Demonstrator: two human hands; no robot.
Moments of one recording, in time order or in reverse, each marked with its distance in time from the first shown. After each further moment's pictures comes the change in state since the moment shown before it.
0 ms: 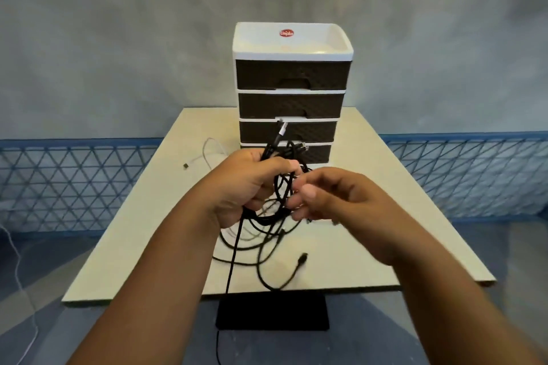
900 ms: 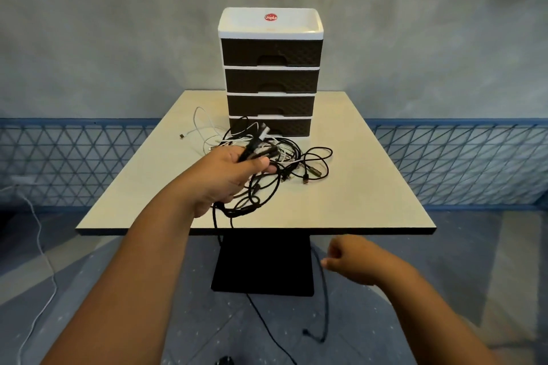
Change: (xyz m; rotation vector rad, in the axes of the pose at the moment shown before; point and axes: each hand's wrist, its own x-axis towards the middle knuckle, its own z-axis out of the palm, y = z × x) left_hand -0.078 -0.031 0.066 0.203 0.126 -0.045; right_hand -0.120 0.120 -0.047 -0.958 -0.202 0.578
